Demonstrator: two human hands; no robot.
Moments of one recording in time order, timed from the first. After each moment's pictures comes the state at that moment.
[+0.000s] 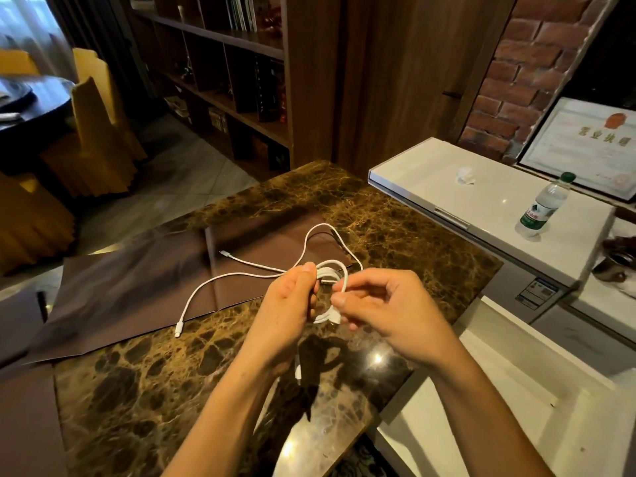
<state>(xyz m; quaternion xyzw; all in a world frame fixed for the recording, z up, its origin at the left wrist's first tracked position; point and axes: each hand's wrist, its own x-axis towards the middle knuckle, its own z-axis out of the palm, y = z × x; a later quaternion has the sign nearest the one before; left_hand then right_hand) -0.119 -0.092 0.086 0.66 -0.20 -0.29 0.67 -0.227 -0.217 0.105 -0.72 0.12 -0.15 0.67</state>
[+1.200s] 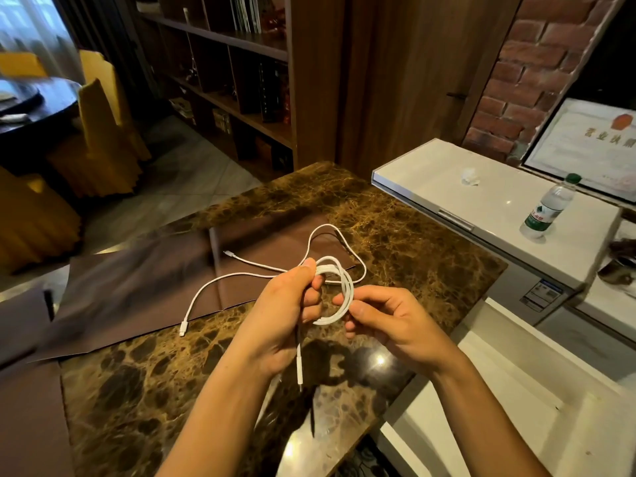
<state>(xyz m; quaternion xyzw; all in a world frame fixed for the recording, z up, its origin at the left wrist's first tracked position) -0.114 -0.086 0.103 0.49 -0.07 -0.46 0.73 -0.224 -0.235 0.059 -0.63 0.05 -0.09 0.77</state>
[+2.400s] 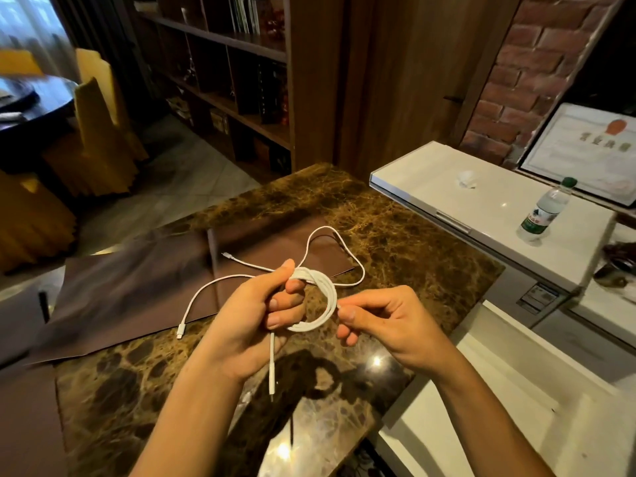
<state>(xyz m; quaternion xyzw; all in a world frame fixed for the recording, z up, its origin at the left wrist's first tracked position) -0.098 -0.061 0.110 0.37 -0.01 -0.53 0.77 -0.224 -0.222 0.082 -0.69 0.05 -0.12 0.71</state>
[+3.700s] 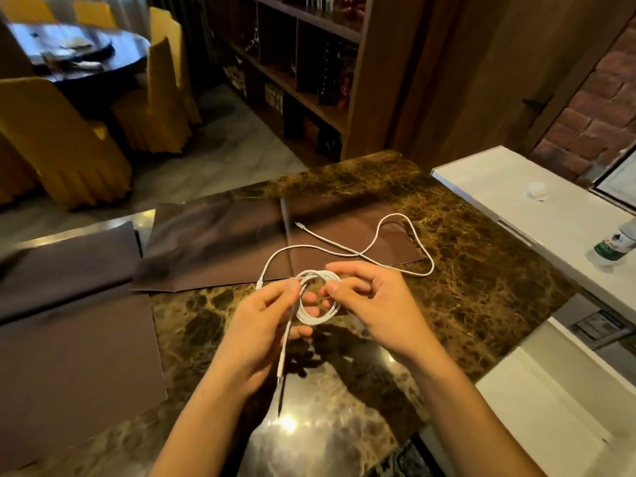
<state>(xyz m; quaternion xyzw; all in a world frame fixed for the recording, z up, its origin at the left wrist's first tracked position) -0.088 0.061 0.062 0.56 -0.02 -0.31 0.76 -0.143 -0.108 0.061 -0.73 0.09 -0.12 0.67</state>
